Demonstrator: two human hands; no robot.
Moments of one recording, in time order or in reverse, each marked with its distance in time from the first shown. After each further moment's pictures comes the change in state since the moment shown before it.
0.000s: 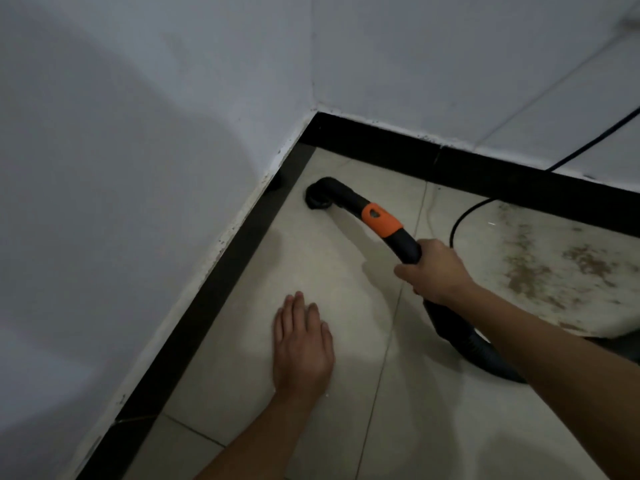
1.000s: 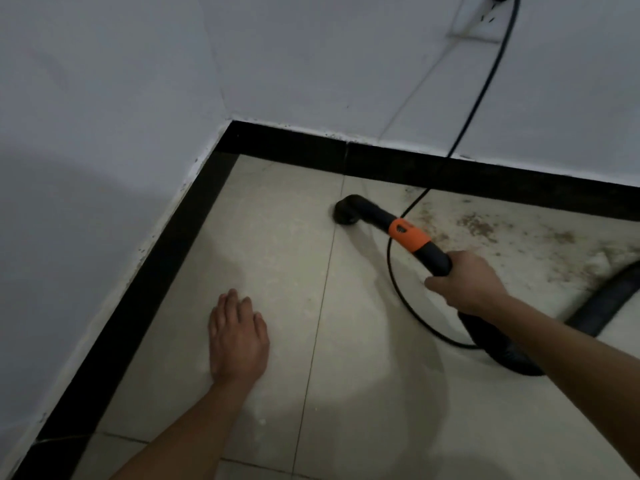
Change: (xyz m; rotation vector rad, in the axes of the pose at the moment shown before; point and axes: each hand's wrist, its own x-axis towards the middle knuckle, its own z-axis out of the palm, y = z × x) left_hand -0.001 0.006 -0.002 -0.004 0.018 0.007; right_hand -0.085 0.128 -0.086 -0.095 0.147 0.270
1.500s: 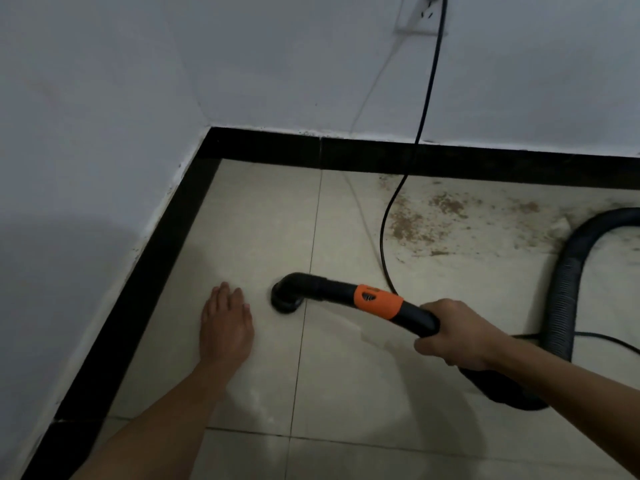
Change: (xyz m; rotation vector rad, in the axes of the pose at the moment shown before) left_hand -0.002 -0.010 -0.012 0.031 -0.130 0.087; right_hand -0.118 0.039 0.004 0.029 -0.347 -0.165
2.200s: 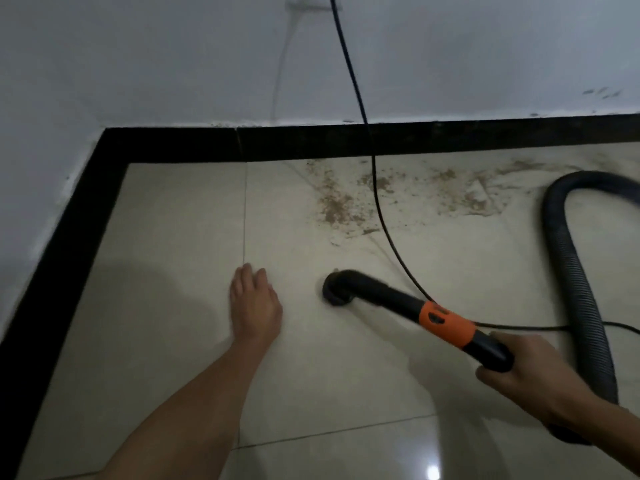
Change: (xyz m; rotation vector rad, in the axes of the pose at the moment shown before) left_hand 0.007 0.144 0.038 -0.123 -0.061 0.184; right_hand -0.126 0.126 0.008 0.026 0.361 0.331
